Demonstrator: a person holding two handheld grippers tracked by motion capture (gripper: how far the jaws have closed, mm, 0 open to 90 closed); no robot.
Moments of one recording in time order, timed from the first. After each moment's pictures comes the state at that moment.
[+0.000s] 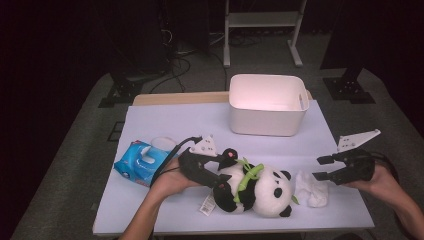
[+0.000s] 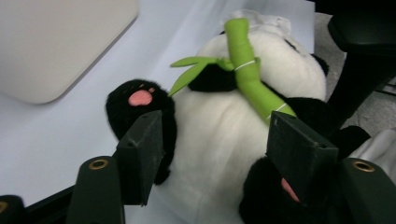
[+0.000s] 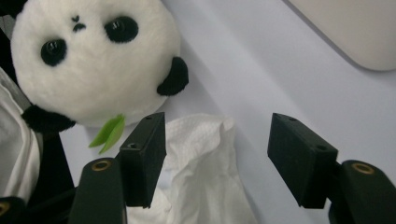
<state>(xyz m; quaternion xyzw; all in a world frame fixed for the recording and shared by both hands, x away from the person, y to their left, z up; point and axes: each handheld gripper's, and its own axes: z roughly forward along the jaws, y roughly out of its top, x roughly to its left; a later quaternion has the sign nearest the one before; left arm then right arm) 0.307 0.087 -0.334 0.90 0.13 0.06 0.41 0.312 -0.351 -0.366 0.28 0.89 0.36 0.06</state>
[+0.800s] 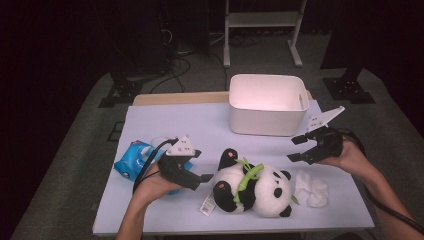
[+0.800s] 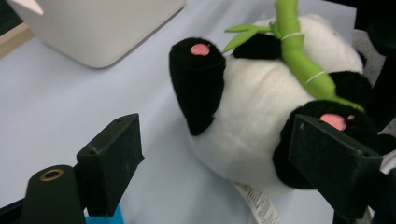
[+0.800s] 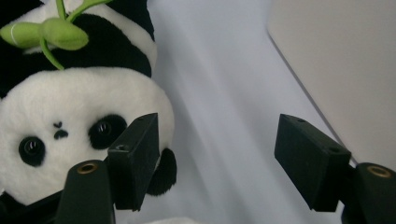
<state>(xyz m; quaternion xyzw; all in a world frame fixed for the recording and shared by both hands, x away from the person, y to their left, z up) 0.302 0.133 -0.340 0.88 0.20 0.11 0.41 0.364 -0.287 -0.339 0.22 0.90 0.36 0.06</state>
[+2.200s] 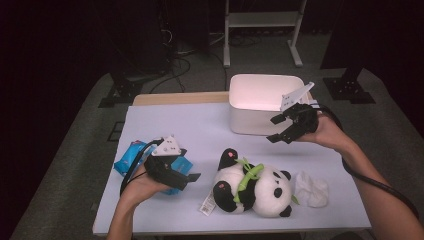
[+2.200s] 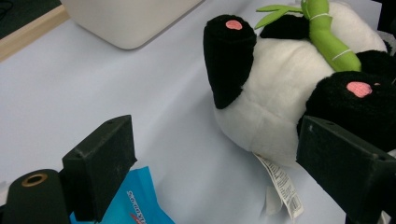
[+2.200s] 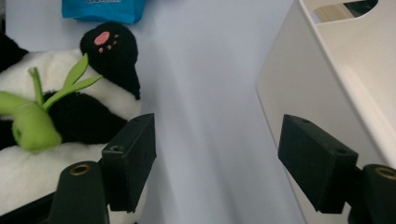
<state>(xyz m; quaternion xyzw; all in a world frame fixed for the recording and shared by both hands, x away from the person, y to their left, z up) 0.301 0.161 -0.340 0.87 0.23 0.12 0.41 0.411 -0.228 -0.300 0.16 0.92 0.34 0.08</state>
